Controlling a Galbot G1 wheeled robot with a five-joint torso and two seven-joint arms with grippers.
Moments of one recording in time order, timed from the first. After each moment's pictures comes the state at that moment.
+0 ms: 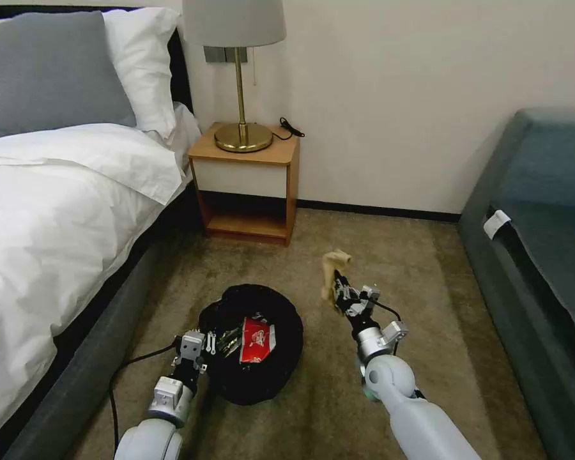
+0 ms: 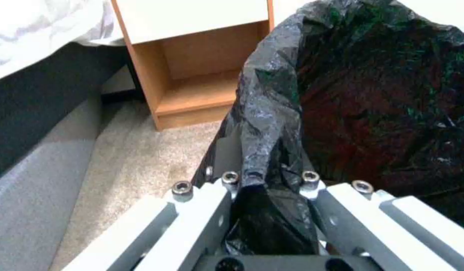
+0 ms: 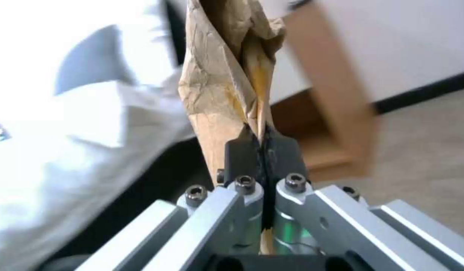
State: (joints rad) left arm 1.52 -1.37 -0.50 -1.84 0.02 -0.09 0.09; right arm -1.13 1.27 0.16 1.60 0.88 0.20 -0.20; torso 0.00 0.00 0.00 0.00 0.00
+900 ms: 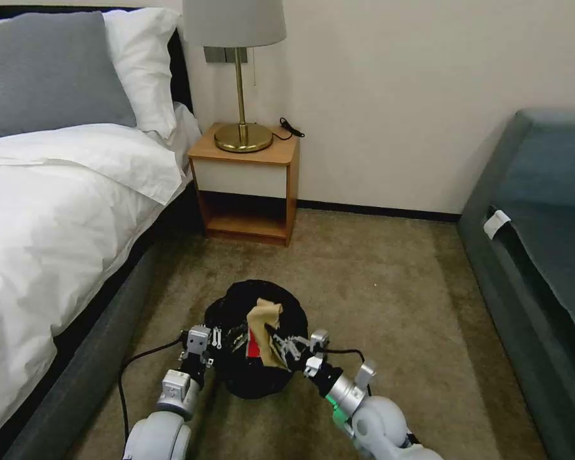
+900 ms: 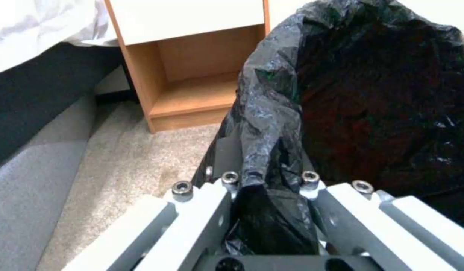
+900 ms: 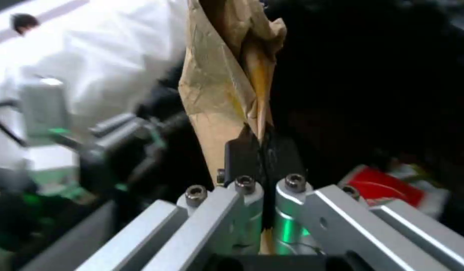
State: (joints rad) left arm 1.49 -1.40 -0.48 -1.83 0.03 -0.07 0.08; right arm -1.26 1.29 0.07 1.59 0.67 0.07 -0.48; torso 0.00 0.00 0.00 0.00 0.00
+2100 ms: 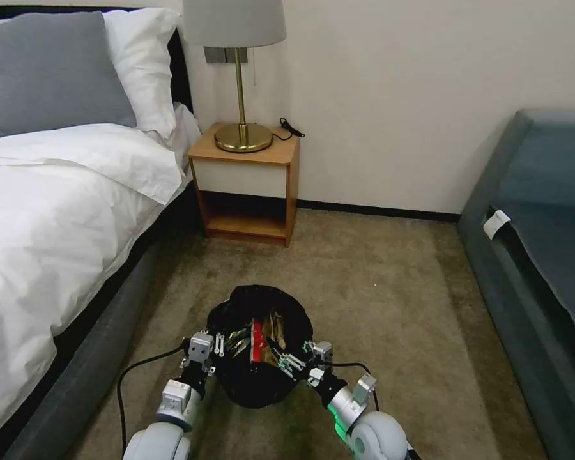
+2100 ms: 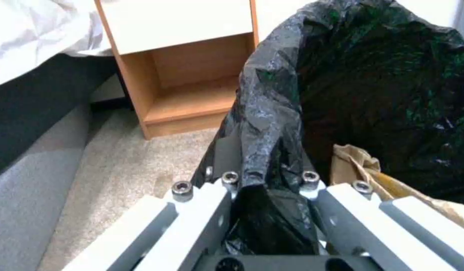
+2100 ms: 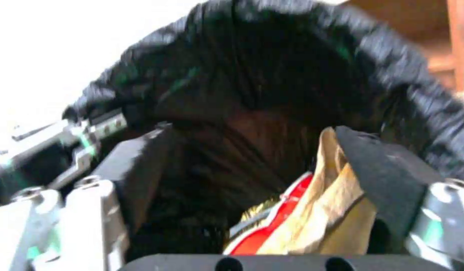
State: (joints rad) left arm 1.56 -1.40 -0.48 -1.89 0.05 -0.11 0.09; right arm -1.35 1.31 0.14 1.64 0.58 0.15 -0.41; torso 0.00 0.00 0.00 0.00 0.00
